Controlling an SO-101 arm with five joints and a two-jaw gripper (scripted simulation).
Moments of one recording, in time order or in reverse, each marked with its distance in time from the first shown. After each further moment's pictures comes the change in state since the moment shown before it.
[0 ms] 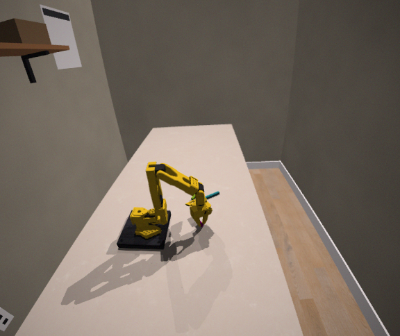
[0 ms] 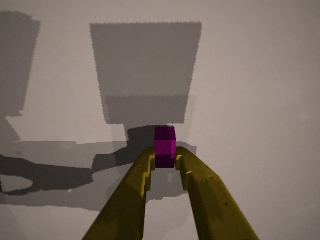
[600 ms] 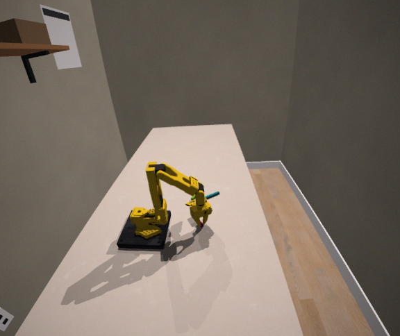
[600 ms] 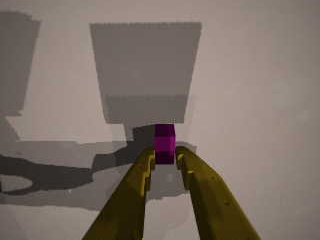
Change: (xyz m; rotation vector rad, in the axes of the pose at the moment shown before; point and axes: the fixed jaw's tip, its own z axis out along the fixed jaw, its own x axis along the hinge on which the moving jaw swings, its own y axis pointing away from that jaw) arm 0.000 0.000 0.000 0.000 0.000 0.000
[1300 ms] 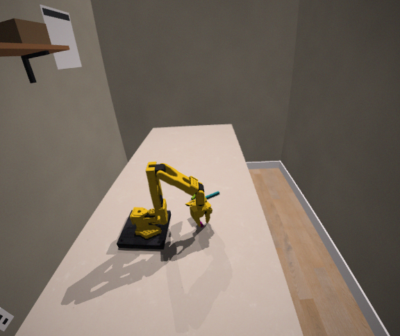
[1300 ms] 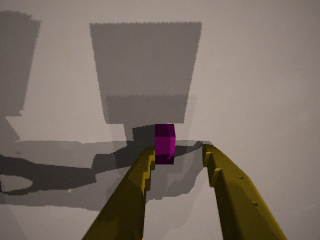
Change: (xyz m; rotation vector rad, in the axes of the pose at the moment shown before) arm 0.000 0.000 0.000 0.000 0.000 0.000
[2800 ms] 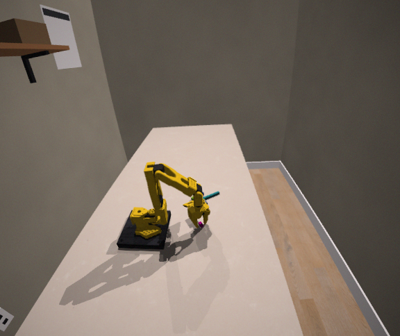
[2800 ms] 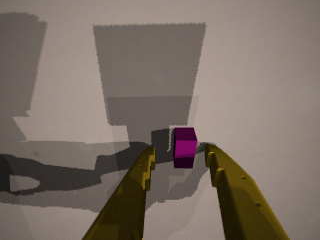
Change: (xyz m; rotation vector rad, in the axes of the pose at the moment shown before) arm -0.001 0.010 0.001 -0.020 -0.011 0.000
